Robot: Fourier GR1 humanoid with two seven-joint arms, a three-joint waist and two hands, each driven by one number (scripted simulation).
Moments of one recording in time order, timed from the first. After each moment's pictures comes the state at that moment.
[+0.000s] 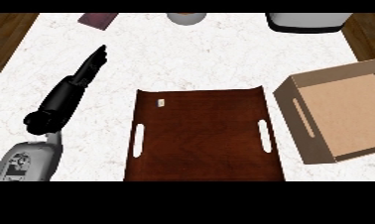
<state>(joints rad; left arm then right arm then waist) -0.21 0.28 -0.03 -1.55 -0.08 -0.20 -0.06 -0.10 -0.40 1.15 -1.82 1.16 0.09 0.11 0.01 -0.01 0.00</state>
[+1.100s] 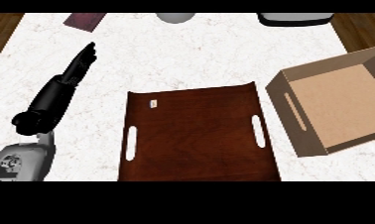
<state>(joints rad) -0.20 0.30 0.01 -1.57 -0.09 -0.17 -0.06 0.08 -0.71 1.14 -2.03 0.96 -0.27 -0.10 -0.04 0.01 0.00</state>
